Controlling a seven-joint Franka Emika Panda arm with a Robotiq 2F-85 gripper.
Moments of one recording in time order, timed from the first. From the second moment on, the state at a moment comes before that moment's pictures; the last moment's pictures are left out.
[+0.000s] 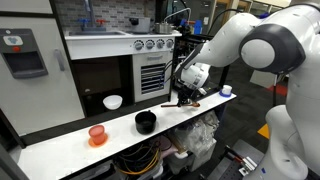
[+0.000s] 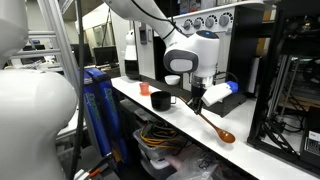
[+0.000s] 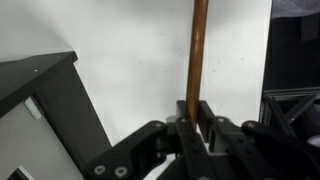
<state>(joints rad) 0.89 0.41 -1.05 -2.31 1.06 2.51 -2.26</state>
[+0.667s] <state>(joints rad) 0.42 0.32 -0.53 -2.31 0.99 2.59 -2.25</state>
